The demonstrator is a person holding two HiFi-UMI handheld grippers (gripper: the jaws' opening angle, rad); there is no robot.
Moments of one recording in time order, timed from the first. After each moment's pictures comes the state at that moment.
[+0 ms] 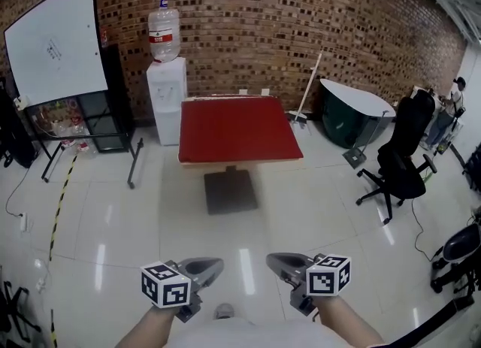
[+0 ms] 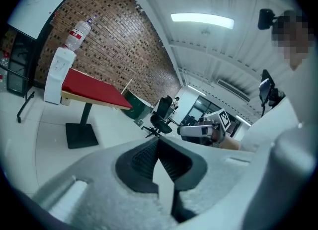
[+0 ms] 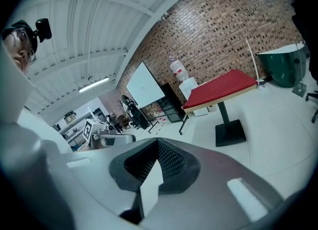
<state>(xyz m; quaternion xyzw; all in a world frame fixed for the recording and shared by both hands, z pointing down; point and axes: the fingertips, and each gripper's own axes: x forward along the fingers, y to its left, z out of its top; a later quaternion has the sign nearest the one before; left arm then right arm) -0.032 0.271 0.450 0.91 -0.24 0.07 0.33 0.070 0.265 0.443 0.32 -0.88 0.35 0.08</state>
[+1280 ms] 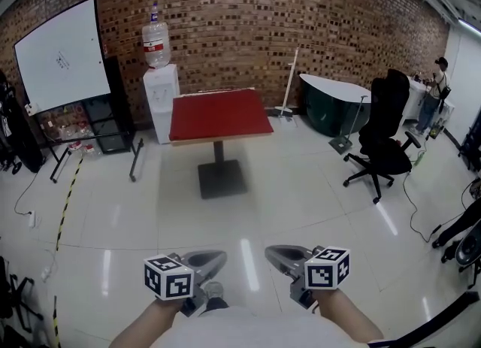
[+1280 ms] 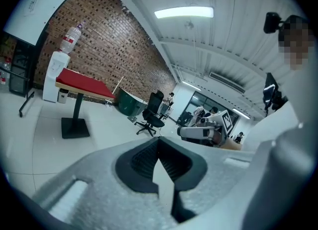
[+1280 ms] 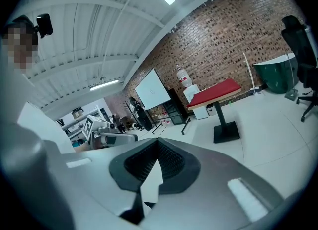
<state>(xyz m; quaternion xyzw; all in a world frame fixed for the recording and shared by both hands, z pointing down) 0.075 0.511 0.430 0.92 -0.24 0.08 0.30 0.167 0.509 0.423 0.32 -0.90 0.31 0.05</state>
